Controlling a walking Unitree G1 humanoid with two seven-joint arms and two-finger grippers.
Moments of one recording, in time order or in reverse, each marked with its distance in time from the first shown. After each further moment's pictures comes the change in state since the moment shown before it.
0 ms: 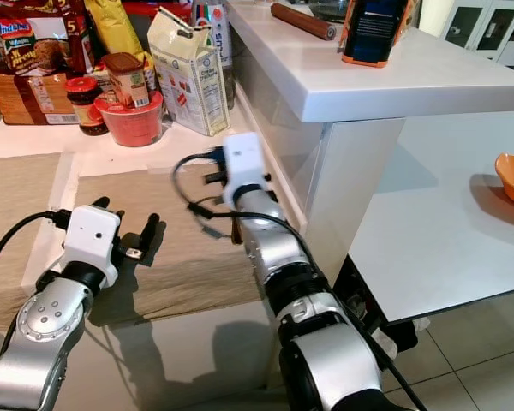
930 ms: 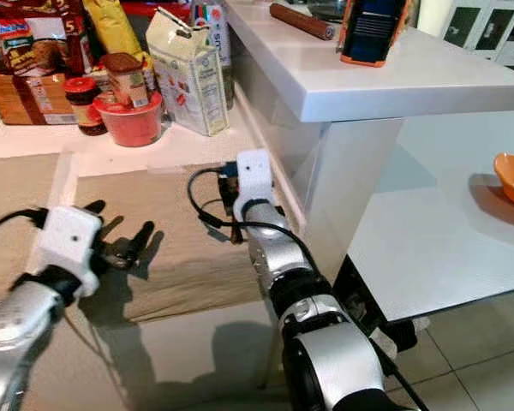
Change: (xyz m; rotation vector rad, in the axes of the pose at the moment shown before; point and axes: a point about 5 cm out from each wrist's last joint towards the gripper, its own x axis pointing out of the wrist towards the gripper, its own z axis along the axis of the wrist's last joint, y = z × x) left arm -0.023 0.016 0.019 -0.031 0.023 -0.152; right arm -0.004 -0.007 -0.028 -0.001 0.110 -0.030
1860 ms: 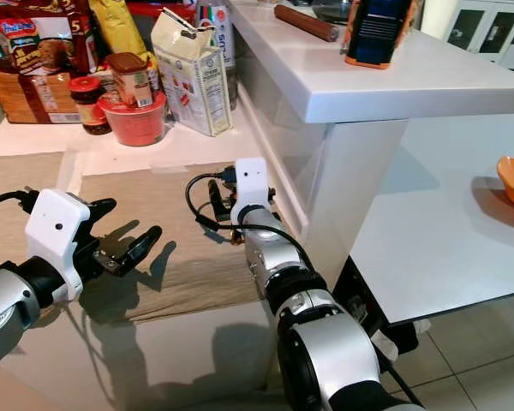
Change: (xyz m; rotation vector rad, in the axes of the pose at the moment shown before) left arm -0.015 -0.001 0.035 -0.041 0.059 -0.180; right arm 0.003 0.005 -0.010 0.084 0.076 0.018
